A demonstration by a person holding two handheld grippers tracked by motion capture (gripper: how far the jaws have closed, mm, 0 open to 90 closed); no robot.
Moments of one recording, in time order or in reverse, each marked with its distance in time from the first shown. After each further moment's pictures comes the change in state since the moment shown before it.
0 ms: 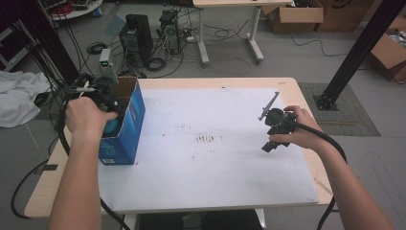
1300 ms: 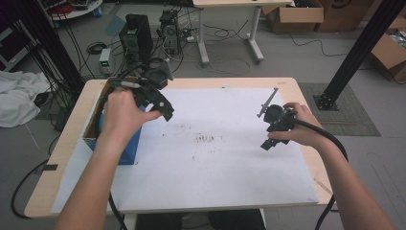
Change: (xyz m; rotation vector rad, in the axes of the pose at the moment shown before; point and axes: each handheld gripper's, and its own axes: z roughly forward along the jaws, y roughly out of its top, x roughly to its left) left arm -0.147 -0.014 -0.046 -0.187 -0.091 0.526; right arm 0.006 0.009 -0.014 0.007 -0.005 0.003
